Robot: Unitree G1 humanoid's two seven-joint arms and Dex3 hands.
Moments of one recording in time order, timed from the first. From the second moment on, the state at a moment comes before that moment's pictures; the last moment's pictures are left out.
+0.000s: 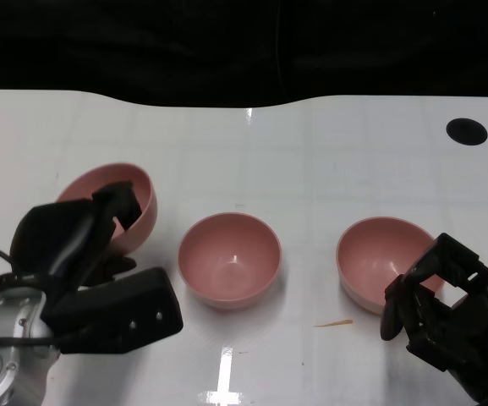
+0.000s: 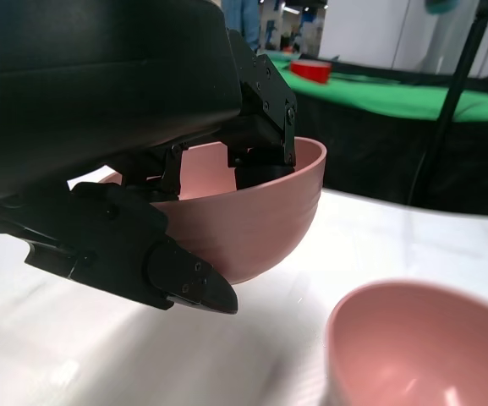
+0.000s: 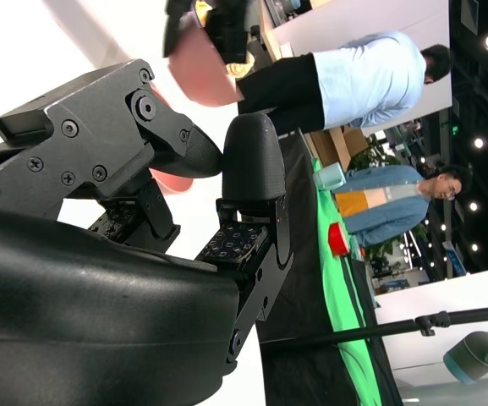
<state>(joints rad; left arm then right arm) -0.25 0.39 -0.25 0.12 0.69 0.09 0.10 0.17 0.09 -0.08 -0.13 0.42 0.00 0.31</state>
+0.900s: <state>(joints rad) -0.37 0.37 -0.37 -0.32 0.70 0.16 -0.40 0.16 0.09 -0.08 -0.13 0.42 0.00 0.30</state>
